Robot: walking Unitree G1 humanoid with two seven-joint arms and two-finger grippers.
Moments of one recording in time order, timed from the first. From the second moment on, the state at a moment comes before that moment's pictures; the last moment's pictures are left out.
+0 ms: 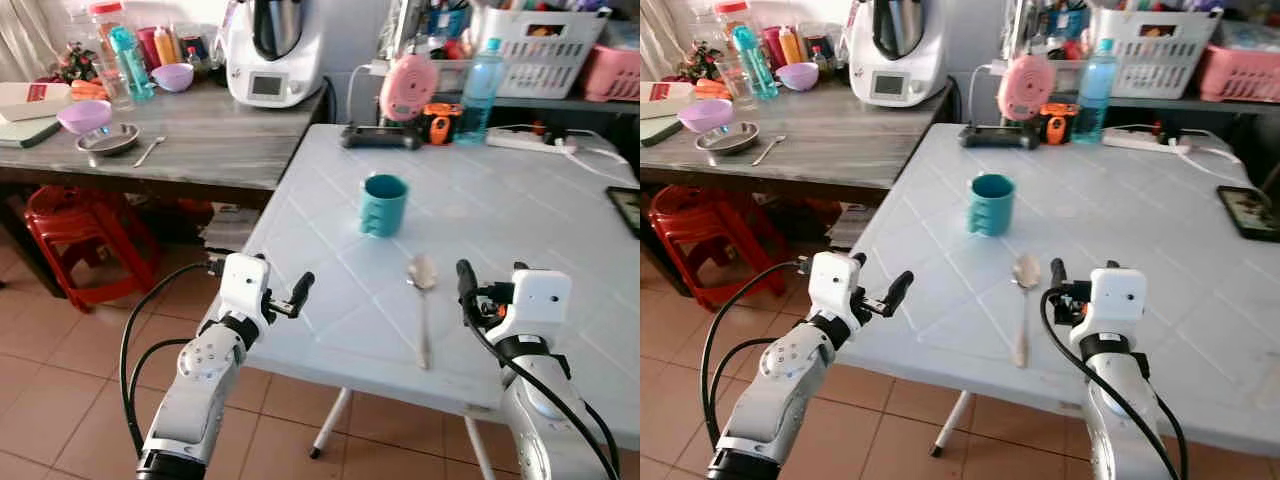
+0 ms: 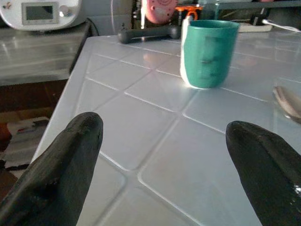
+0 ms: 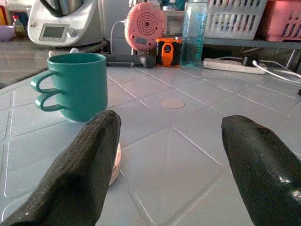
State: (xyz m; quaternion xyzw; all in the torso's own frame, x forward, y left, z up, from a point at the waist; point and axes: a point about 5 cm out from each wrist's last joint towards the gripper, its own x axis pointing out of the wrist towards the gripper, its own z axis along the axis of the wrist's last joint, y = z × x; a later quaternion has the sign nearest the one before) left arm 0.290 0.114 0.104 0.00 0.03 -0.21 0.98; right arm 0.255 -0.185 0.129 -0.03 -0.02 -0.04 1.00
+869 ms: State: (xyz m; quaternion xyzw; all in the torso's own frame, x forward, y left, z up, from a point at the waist) left arm 0.272 0.104 0.119 0.01 0.01 -0.43 0.90; right arm 0.281 -0.155 0.101 0.03 0.11 -0.02 0.99
